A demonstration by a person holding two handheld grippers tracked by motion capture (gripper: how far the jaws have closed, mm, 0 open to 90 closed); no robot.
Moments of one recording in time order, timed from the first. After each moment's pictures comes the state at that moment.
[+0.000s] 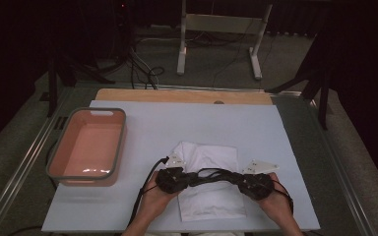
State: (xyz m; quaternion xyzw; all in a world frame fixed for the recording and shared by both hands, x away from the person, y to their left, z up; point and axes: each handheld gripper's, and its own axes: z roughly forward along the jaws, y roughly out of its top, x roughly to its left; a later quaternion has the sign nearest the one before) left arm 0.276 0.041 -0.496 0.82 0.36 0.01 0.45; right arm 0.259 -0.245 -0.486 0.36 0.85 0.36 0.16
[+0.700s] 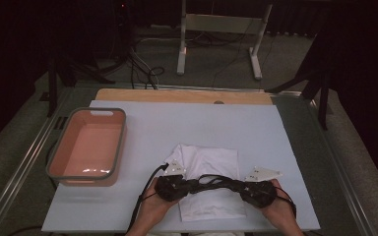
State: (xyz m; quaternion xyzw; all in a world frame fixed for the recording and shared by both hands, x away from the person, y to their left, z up) left arm 0.257 0.041 -0.495 0.82 0.34 0.00 0.45; right arm 0.241 -0.249 -0.487 0.35 0.85 0.36 0.14
